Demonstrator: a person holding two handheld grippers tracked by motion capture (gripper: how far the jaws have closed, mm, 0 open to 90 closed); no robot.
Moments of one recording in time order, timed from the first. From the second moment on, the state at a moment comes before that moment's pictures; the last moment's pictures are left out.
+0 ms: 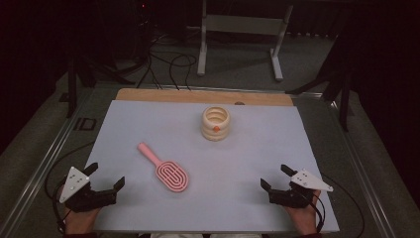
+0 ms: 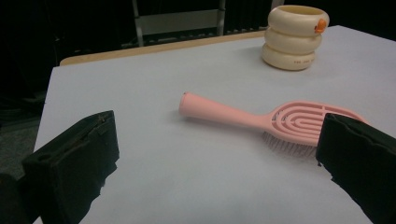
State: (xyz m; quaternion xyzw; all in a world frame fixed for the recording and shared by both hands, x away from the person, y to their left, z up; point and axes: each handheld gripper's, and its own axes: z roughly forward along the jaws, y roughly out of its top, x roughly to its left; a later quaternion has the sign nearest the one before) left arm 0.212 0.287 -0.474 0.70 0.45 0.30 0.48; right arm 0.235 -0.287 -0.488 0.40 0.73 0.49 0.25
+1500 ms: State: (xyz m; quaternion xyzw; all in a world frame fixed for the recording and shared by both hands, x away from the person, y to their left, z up) left arm 0.222 0.253 -0.469 0.74 0.40 0.27 0.47; right arm 0.240 -0.285 -0.493 0.40 0.73 0.49 0.25
